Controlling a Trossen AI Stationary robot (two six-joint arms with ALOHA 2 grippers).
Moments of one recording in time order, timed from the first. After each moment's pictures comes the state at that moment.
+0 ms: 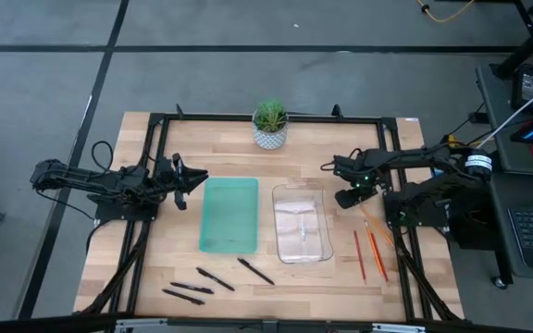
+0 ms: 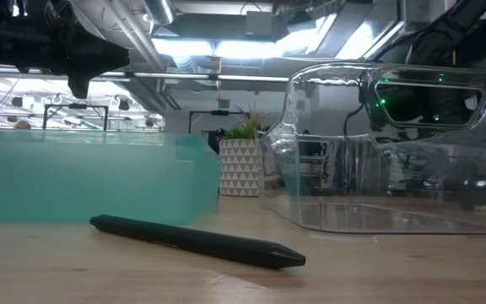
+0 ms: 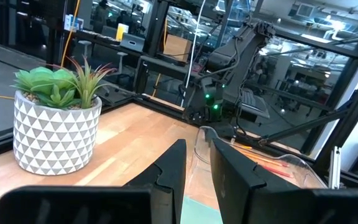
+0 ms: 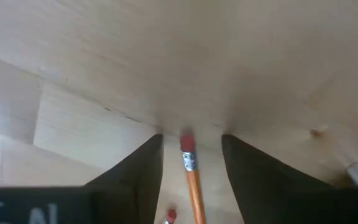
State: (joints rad) left arm -0.11 0.28 0.08 0.25 -0.40 -0.29; right arm -0.37 1.41 0.56 -0.87 -0.19 0.70
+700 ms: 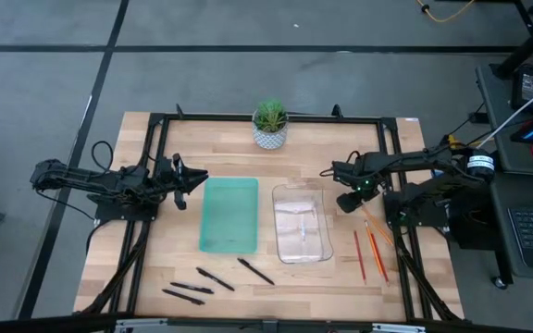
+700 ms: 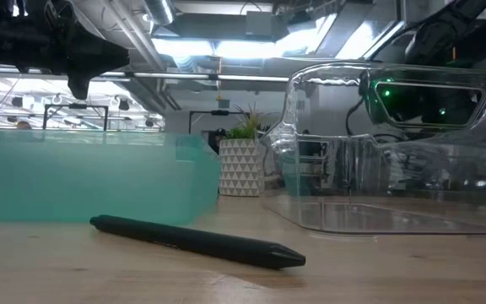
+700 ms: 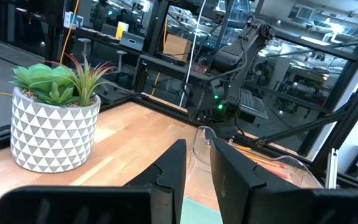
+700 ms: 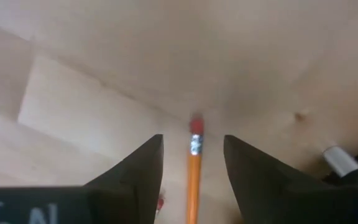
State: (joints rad) left arm -0.11 0.28 0.08 0.25 -0.40 -0.30; right arm -0.27 1.37 0.60 -0.95 -0.12 0.73
